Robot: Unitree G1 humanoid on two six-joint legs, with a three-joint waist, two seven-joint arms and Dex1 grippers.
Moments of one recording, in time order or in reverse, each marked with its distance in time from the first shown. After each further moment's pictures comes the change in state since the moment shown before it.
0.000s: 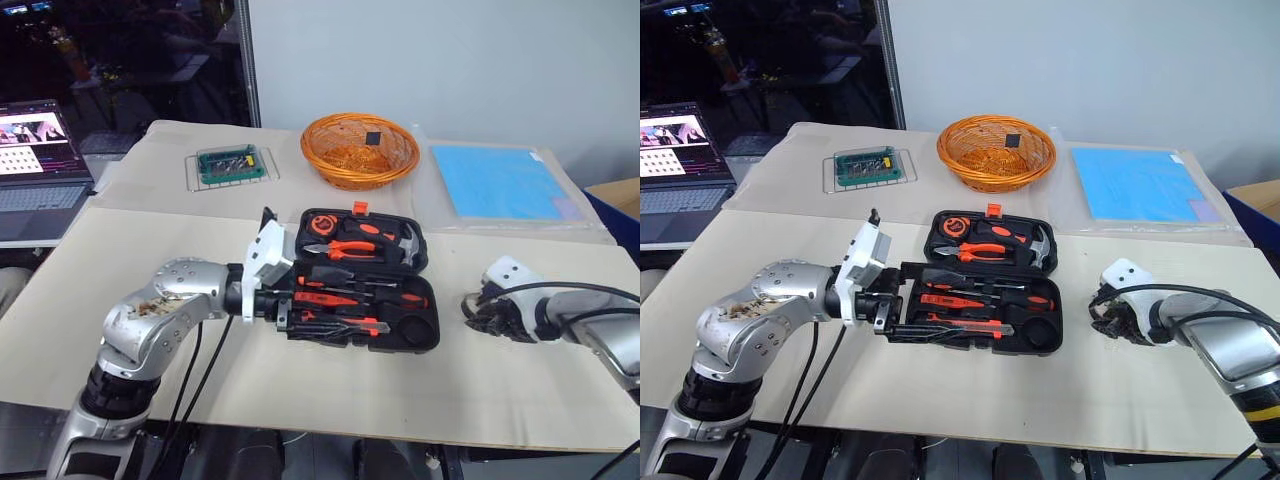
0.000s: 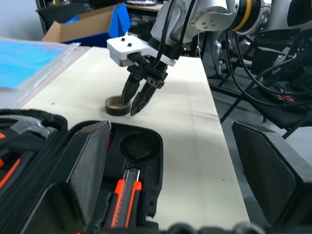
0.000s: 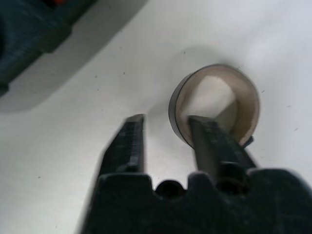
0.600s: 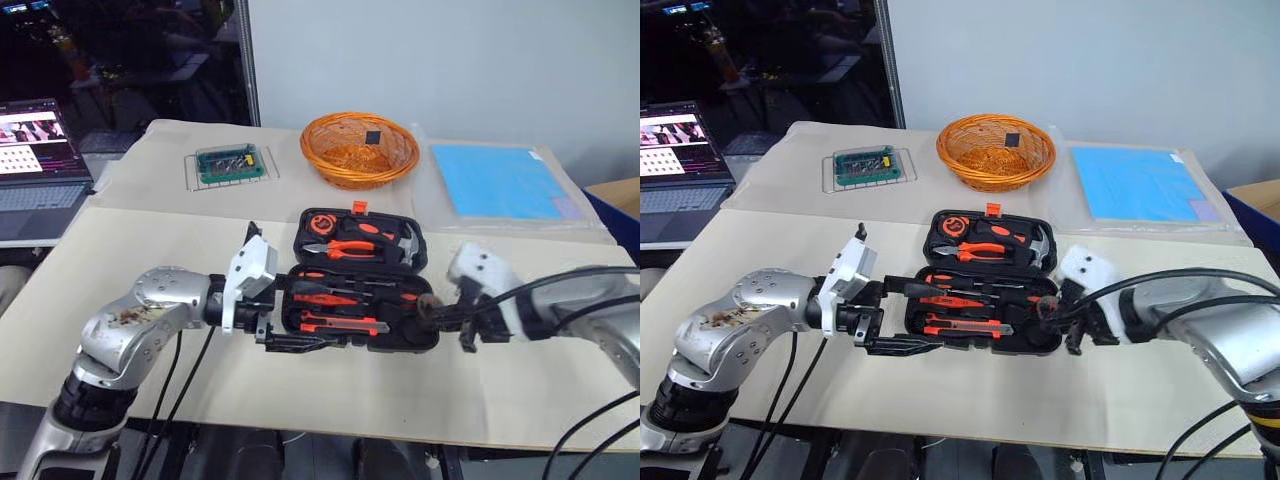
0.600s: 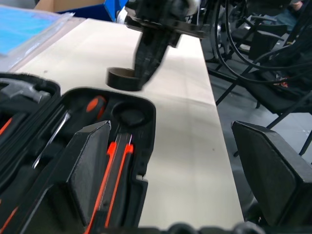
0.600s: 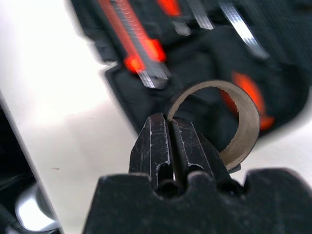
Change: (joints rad) left arm 0.073 0.095 0.022 0.004 -0.002 -0.040 -0.048; right arm -0.119 0.008 0.023 -0.430 0.232 0.237 0.145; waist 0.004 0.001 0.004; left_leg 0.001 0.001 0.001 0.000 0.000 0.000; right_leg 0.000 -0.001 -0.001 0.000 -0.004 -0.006
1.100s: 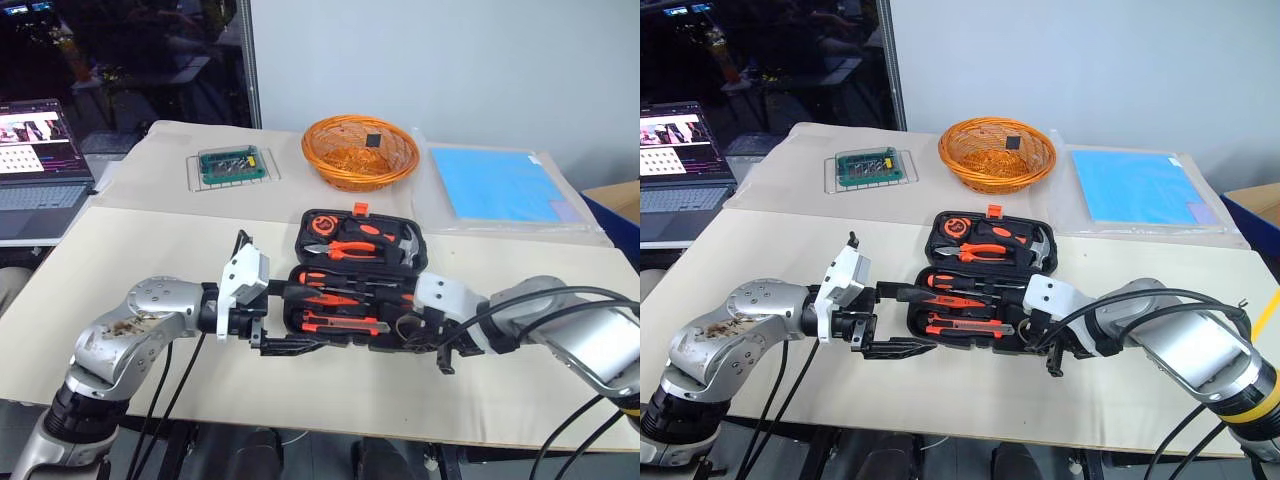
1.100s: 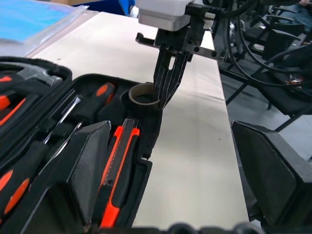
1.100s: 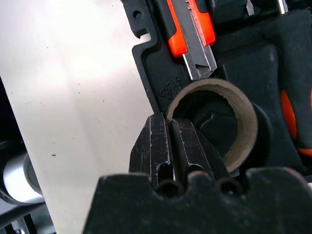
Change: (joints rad) left arm 0.058 0.013 0.004 -0.005 0.004 -0.024 0.048; right arm -0.065 -0.009 0.196 0.061 -0.152 -0.123 0.047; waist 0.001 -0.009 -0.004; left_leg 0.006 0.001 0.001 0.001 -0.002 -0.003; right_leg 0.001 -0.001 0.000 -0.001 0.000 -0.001
